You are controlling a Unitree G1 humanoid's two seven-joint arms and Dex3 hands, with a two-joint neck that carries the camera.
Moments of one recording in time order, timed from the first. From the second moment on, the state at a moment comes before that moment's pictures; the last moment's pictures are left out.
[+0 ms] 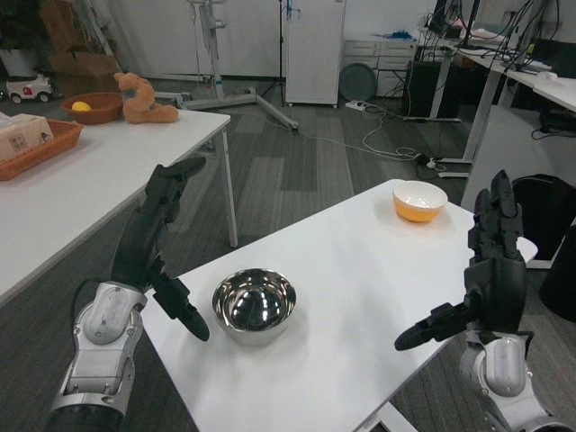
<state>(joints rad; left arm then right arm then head) -0.49 0.00 0.29 0.30 0.18 -0.52 -0.21 -0.42 -0.56 0.41 0.63 0.47 -1.09 -0.50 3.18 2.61</state>
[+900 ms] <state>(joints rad) -0.48 0.06 0.24 0.22 -0.07 -0.56 -0.21 -0.43 -0.58 0.41 0.57 0.49 -1.06 -0.44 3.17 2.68</state>
